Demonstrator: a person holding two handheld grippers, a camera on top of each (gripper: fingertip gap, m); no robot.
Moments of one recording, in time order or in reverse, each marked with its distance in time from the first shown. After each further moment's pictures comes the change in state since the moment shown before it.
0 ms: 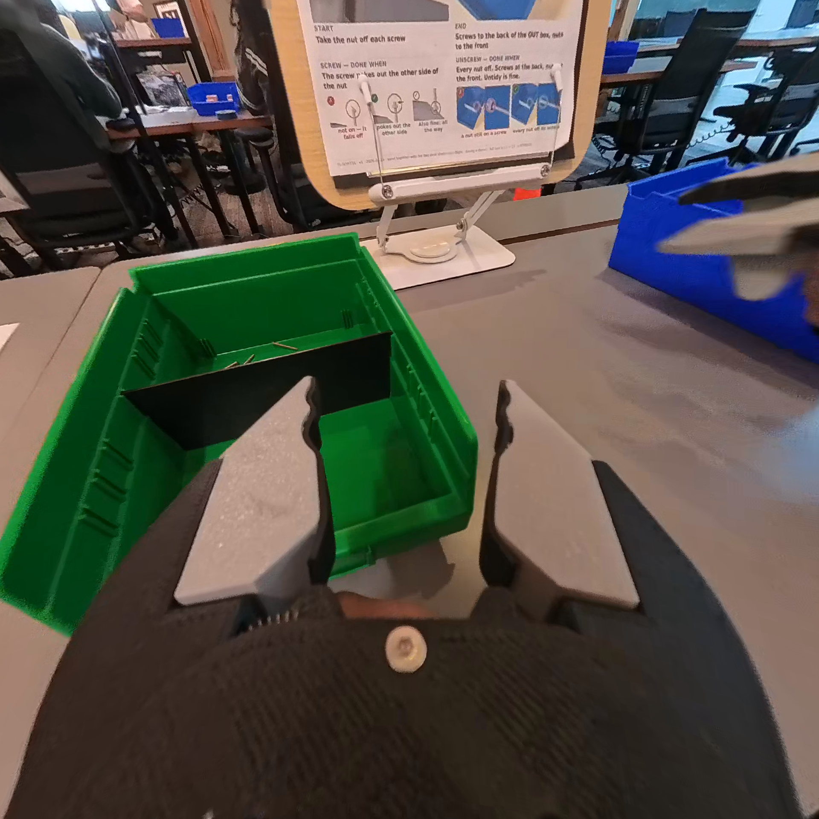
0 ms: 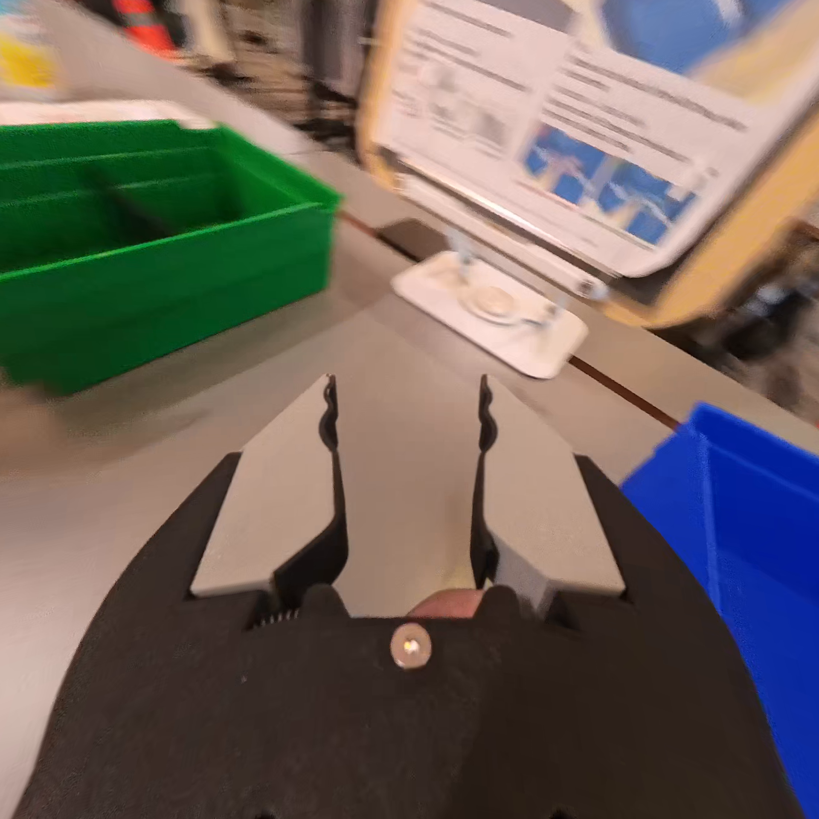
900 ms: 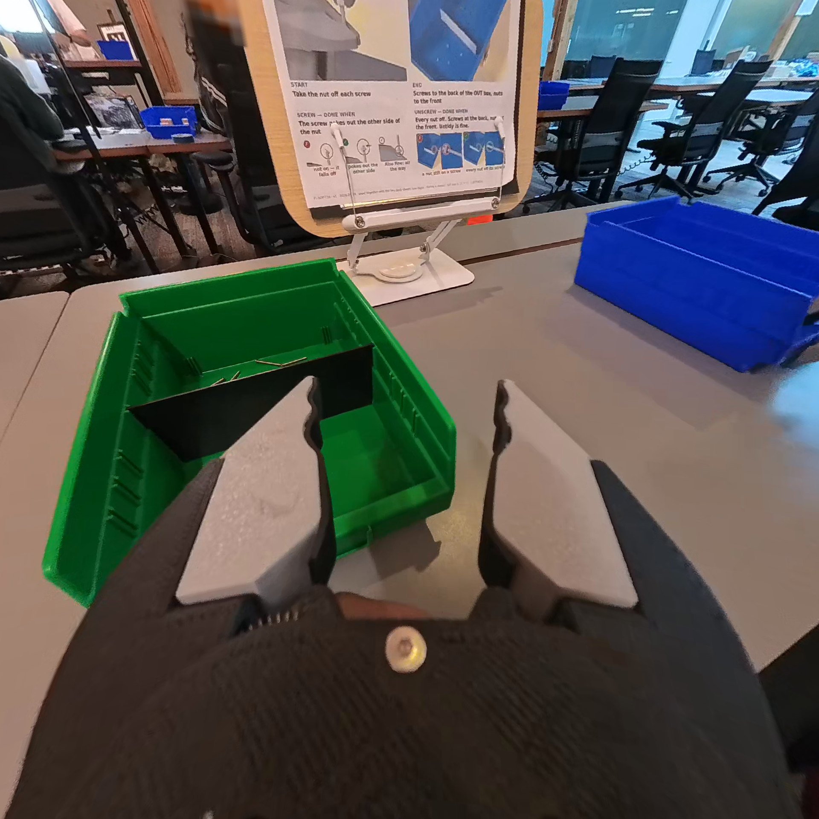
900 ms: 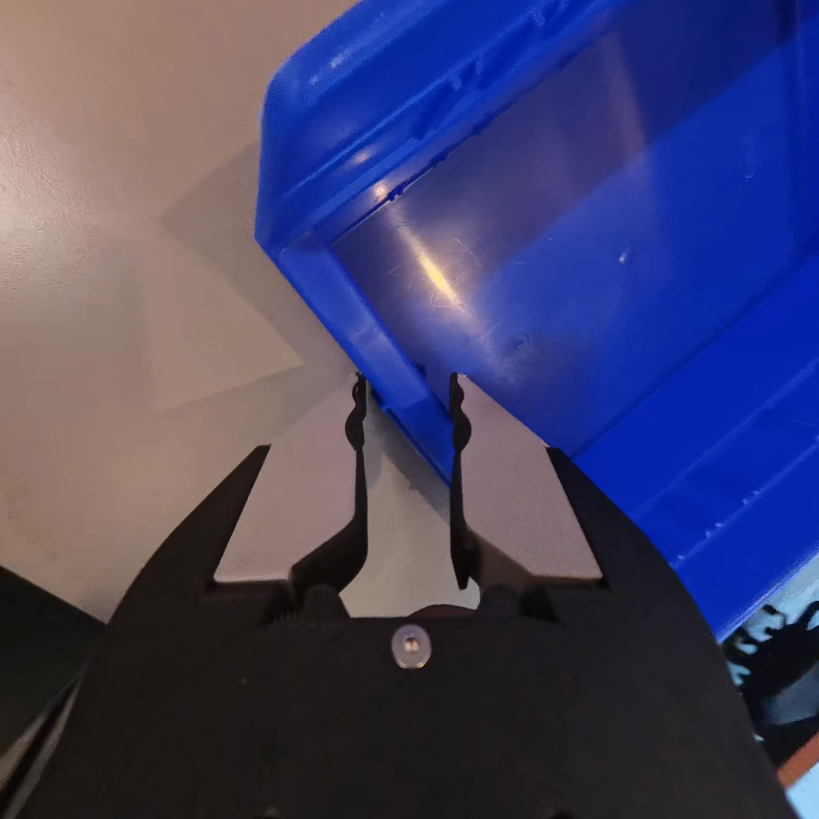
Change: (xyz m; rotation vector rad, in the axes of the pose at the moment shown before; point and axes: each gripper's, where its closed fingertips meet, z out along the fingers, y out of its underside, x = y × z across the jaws) left arm 0.002 -0.017 -0.034 0.041 0.105 -0.007; right arm 0.103 0.219 -0.185 -0.910 -0.128 -0.290
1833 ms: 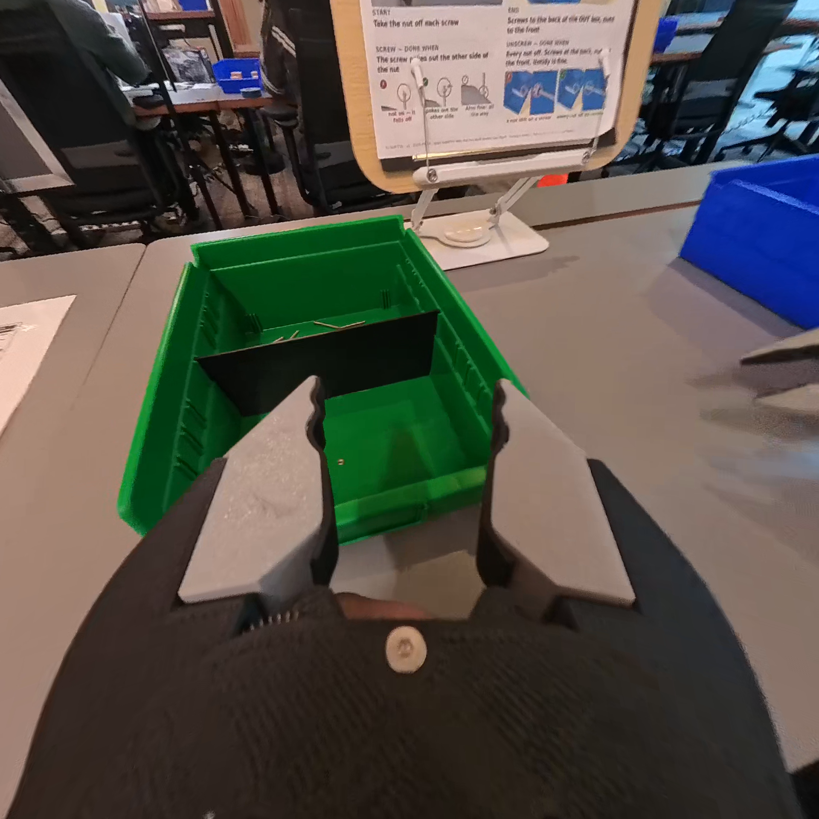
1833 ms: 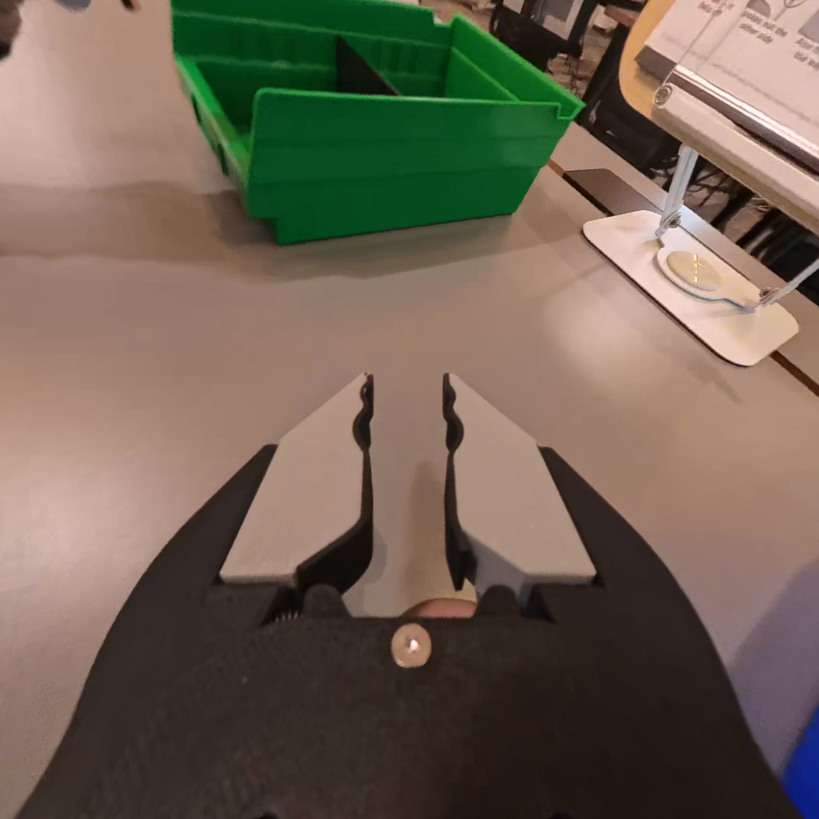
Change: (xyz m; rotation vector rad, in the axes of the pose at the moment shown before) left arm -0.037 0.022 0.006 -0.076 -0.150 -0.007; right arm -0.133 -0.263 -0.033 0.884 -0.110 0.033
